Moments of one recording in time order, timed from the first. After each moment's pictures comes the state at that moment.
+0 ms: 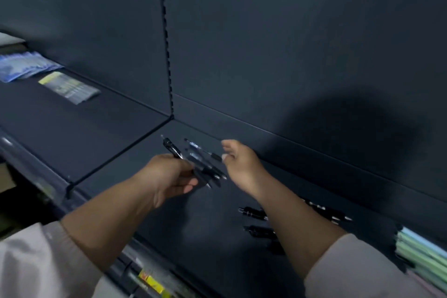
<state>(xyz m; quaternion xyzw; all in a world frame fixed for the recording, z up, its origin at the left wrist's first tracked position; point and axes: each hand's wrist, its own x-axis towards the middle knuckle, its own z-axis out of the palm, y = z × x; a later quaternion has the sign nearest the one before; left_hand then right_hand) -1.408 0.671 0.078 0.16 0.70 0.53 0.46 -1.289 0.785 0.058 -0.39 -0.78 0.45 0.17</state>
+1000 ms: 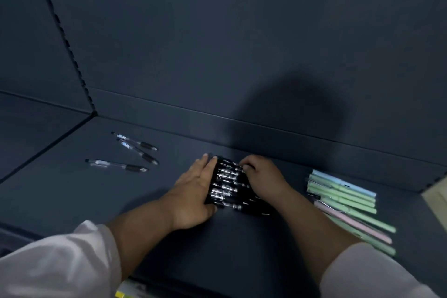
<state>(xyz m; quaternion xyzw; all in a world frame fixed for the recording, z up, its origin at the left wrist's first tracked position) -1.267 0.710 0.023 0.71 0.66 0.11 0.22 -1.096 0.812 0.012 -0.53 -0.78 0.27 0.18</state>
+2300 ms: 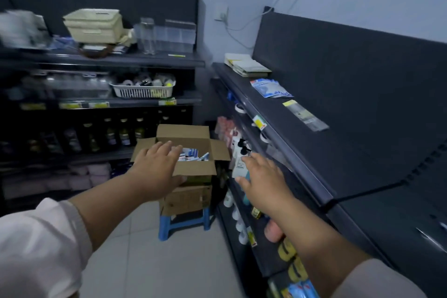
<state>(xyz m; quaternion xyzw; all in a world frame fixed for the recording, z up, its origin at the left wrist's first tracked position) -1.649 0.156 0.072 0.21 0.98 0.03 0.01 -1.576 0.385 0.078 -0.05 -0.99 0.10 0.01</state>
